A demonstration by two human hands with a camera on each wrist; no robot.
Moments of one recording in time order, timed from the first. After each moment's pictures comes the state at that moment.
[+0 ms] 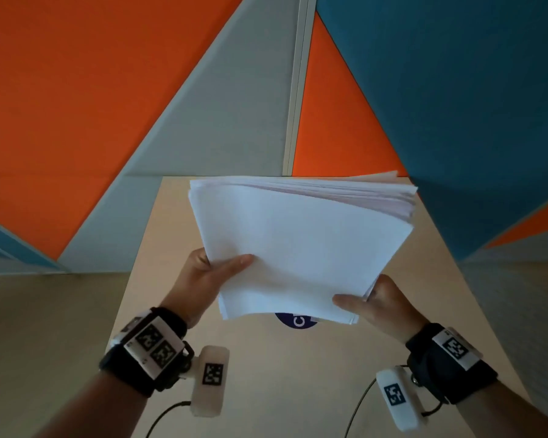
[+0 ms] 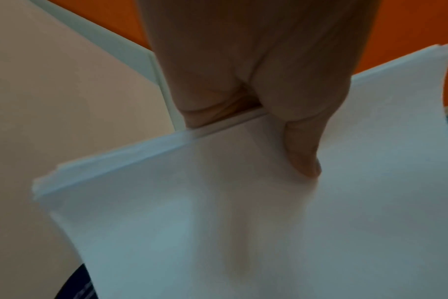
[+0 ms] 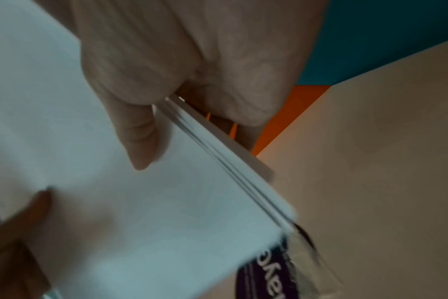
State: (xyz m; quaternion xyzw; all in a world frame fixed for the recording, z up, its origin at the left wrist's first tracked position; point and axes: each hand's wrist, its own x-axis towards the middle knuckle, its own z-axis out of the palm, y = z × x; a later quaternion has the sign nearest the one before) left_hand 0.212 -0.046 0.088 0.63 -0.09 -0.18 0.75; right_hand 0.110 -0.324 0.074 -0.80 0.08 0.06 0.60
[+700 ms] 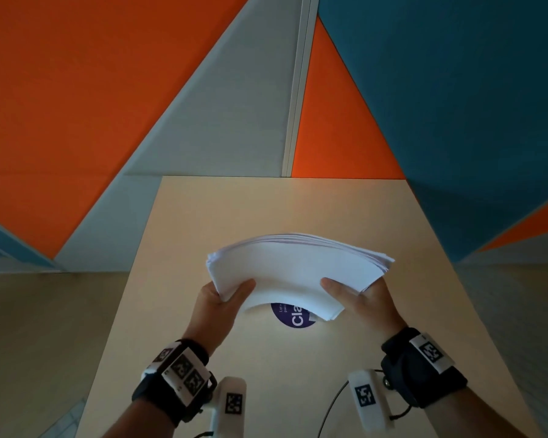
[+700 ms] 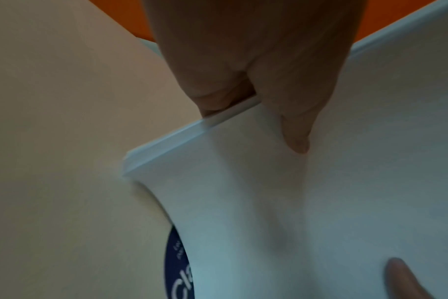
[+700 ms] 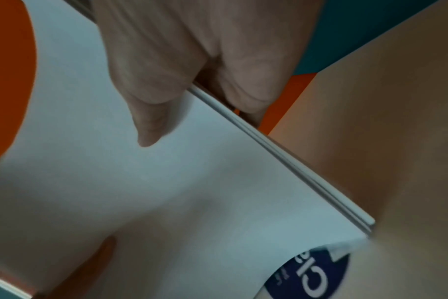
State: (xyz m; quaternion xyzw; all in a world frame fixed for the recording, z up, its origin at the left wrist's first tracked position) left_hand 0.179 -0.055 0.044 0.75 0.03 -0.12 0.65; right_hand 0.115 -0.295 0.069 -0.73 0.11 -0.08 0.67
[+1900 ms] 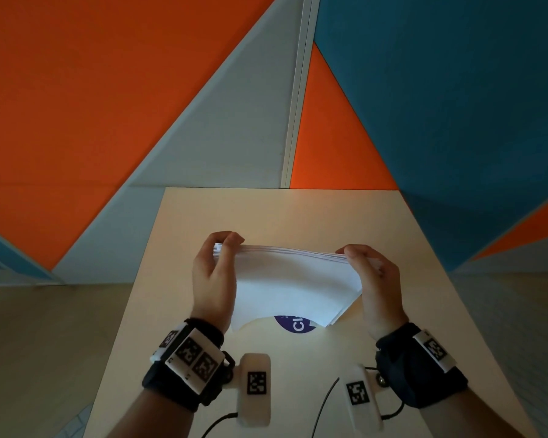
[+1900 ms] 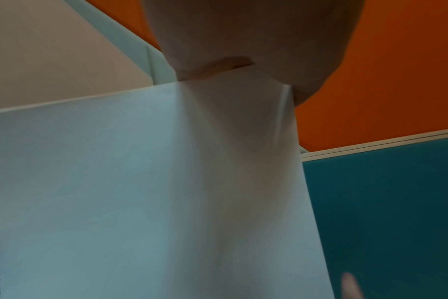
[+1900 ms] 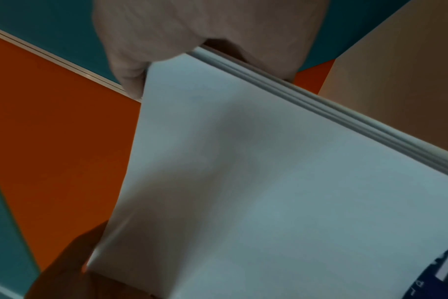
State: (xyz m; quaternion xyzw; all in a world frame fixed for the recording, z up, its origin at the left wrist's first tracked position) left_hand 0.193 -0.071 0.114 0.66 0.00 0.04 0.75; right_hand 0.125 -0.277 0.106 -0.65 0.15 -0.22 0.71
